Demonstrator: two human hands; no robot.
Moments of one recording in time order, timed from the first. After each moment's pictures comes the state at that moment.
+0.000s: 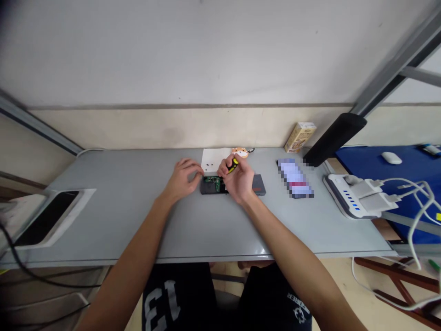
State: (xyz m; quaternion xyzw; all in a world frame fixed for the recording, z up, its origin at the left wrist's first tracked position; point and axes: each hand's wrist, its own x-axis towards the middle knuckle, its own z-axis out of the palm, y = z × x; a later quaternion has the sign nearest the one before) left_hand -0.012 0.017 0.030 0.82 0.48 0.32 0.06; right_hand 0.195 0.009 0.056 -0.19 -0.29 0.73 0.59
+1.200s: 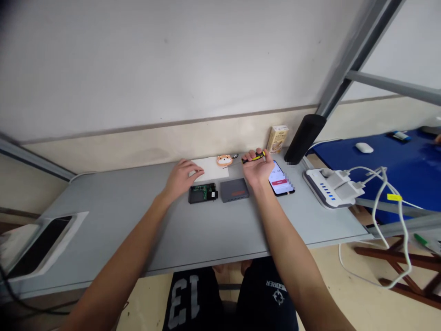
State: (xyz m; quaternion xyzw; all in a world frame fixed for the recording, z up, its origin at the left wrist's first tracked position) left_hand 0.018 0.067 0.041 0.85 0.43 0.31 0.03; right_hand 0.301 0.062 0.046 -0.14 -0.15 0.63 0.75
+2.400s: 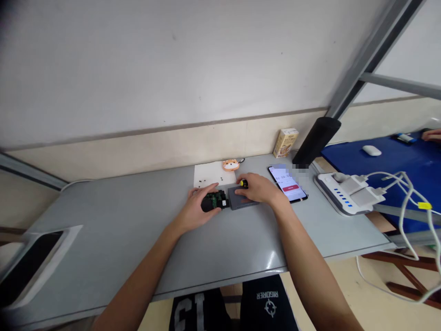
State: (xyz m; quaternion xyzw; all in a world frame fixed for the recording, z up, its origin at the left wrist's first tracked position) left_hand 0.026 0.003 0.011 0.83 0.45 0.26 0.22; right_hand 0.297 0.032 0.054 -0.59 -0.75 0.29 0.13
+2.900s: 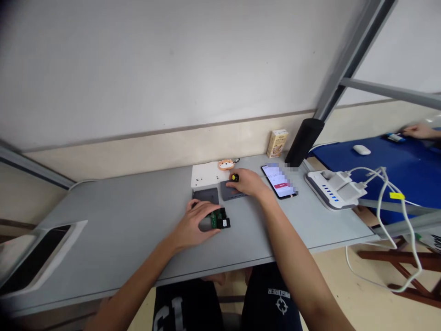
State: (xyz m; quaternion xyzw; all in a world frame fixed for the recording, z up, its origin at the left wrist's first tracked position) left_hand 0.035 -0.055 0.020 0.88 0.39 0.21 0.17; right_hand 0.292 0.039 0.043 -0.56 -0.77 0.20 0.22
